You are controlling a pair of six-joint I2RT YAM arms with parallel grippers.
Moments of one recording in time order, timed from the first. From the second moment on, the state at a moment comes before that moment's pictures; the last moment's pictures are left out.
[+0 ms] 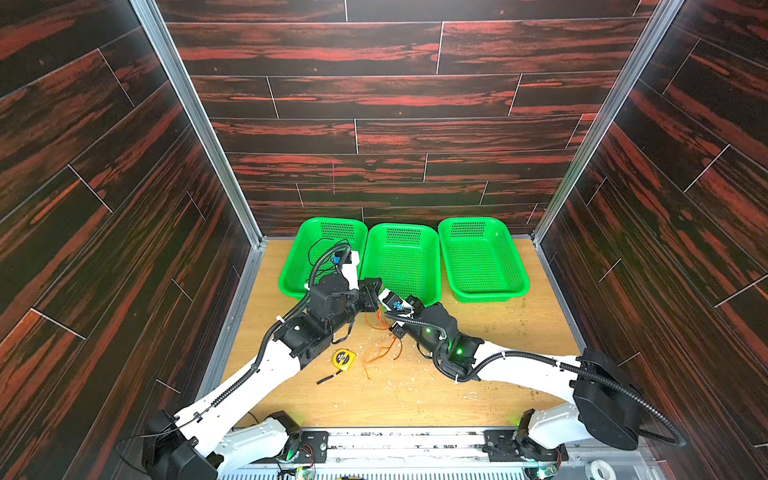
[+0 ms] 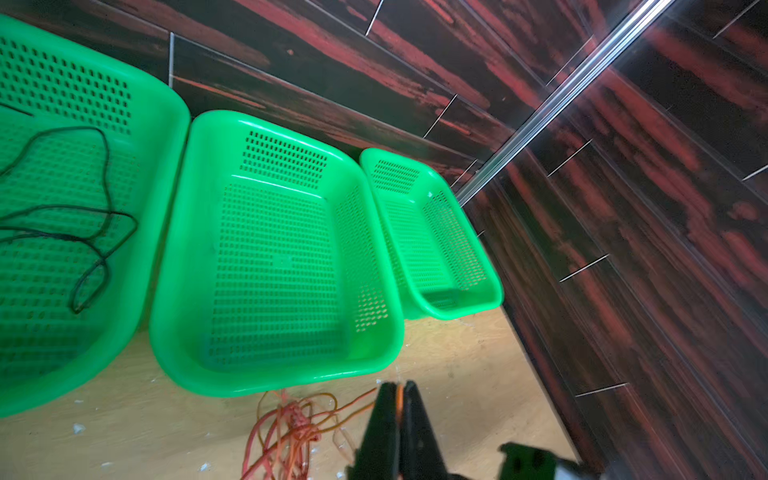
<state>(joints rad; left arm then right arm) -0.64 1.10 0.94 -0.11 -0.01 -0.61 1.03 1.45 0.83 0.48 0.26 -0.31</state>
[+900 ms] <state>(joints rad) -0.63 0.84 0.55 -0.14 -0.21 -0.16 0.99 1.29 1.04 0.02 0.28 -0.36</state>
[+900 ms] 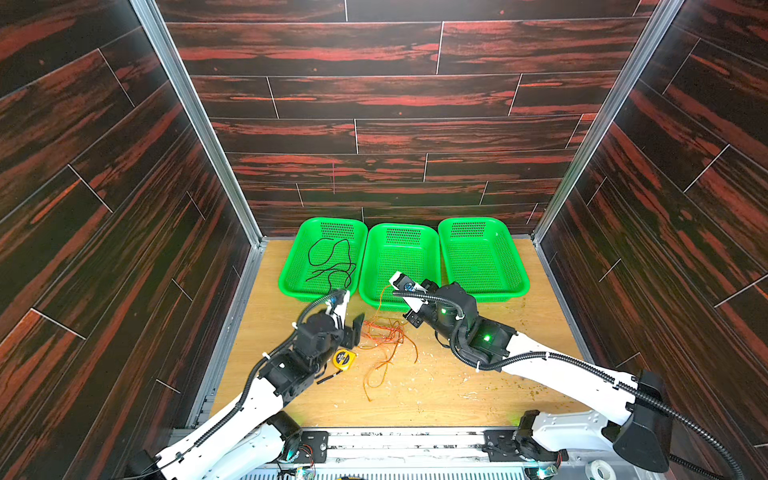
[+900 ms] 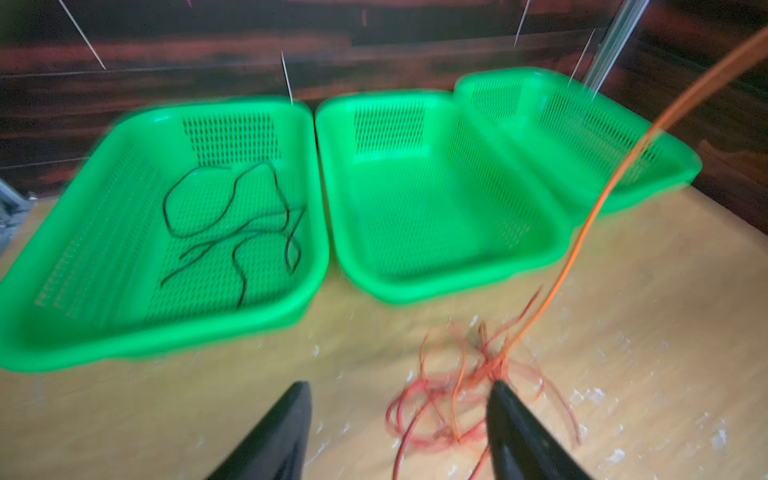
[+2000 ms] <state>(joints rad) -0.45 1.32 0.61 0.05 0.41 -0.41 0.95 1.22 1.02 -0.06 0.30 -0.40</state>
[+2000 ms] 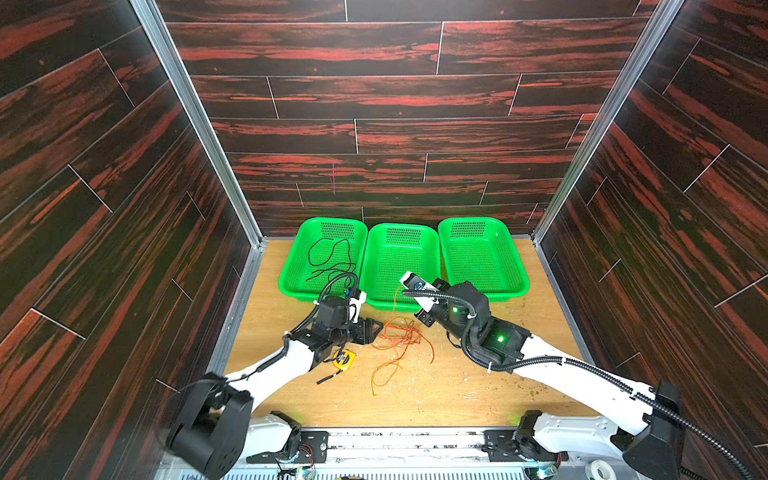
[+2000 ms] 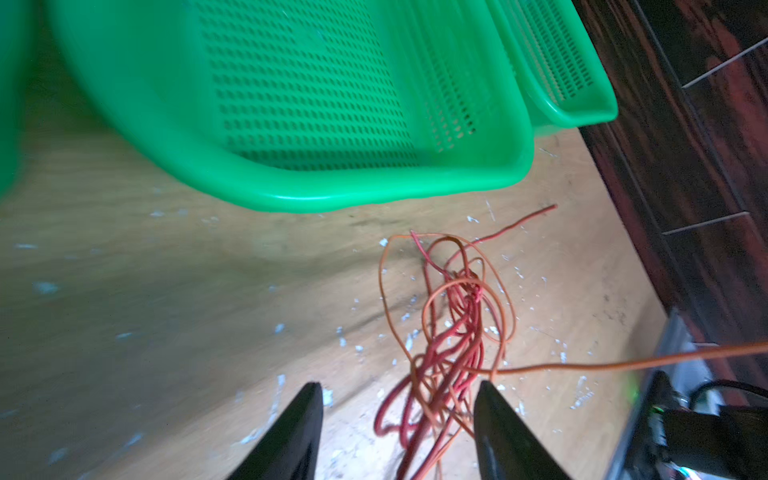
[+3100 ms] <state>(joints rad) -0.46 1.17 0.76 -0.10 0.37 -0.24 0.57 1.05 0.97 -0.24 0.26 -0.34</state>
